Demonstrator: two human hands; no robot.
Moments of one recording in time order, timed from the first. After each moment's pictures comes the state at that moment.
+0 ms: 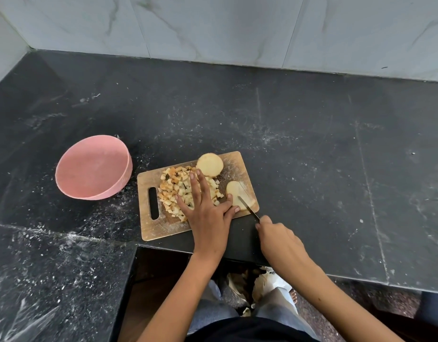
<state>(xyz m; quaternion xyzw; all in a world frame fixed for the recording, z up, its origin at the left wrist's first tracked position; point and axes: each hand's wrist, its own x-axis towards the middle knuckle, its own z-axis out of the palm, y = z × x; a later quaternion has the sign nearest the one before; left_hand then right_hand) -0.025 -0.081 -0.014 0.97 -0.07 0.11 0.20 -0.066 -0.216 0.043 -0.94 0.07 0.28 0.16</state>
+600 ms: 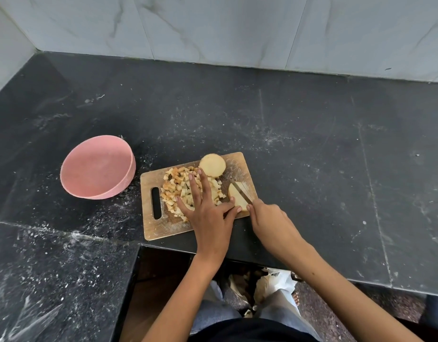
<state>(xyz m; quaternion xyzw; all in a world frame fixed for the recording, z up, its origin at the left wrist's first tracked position) -0.028 -0.083 -0.008 0.96 -0.04 0.11 0.26 -0.037 -0.209 0.048 -0.95 0.06 0.22 0.22</state>
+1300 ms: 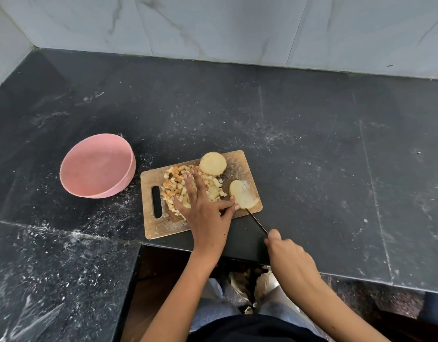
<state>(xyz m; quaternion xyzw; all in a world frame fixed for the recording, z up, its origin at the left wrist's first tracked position) -0.022 -0.076 -0.004 0.96 0.00 0.07 0.27 -0.096 -0.218 0.040 -0.95 0.06 0.29 0.12</state>
